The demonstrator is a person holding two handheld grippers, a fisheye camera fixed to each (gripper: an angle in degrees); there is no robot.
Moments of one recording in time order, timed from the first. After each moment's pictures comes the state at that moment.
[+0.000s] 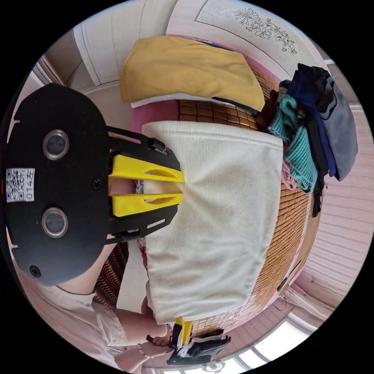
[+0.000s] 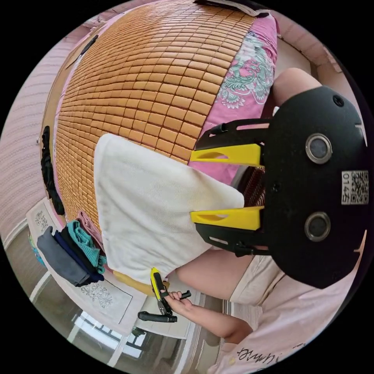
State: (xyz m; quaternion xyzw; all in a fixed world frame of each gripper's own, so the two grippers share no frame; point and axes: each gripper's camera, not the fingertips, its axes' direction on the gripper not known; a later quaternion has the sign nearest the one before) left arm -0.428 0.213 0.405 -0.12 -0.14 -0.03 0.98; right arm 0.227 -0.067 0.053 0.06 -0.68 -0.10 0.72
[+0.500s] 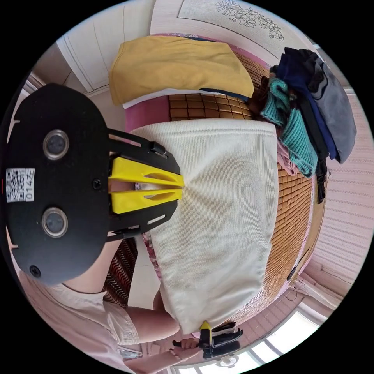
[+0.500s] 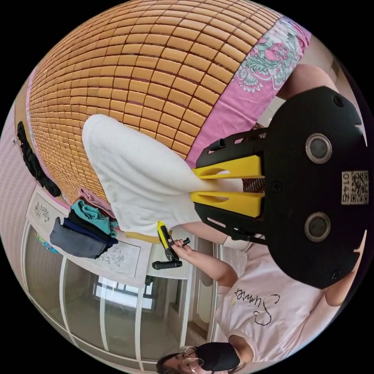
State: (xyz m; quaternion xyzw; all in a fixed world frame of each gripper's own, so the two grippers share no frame) left arm -0.424 0.198 0.404 -0.15 -0.11 0.02 0.98; right arm 0.288 -0.130 0.059 0.02 -0.81 -0.16 0.56
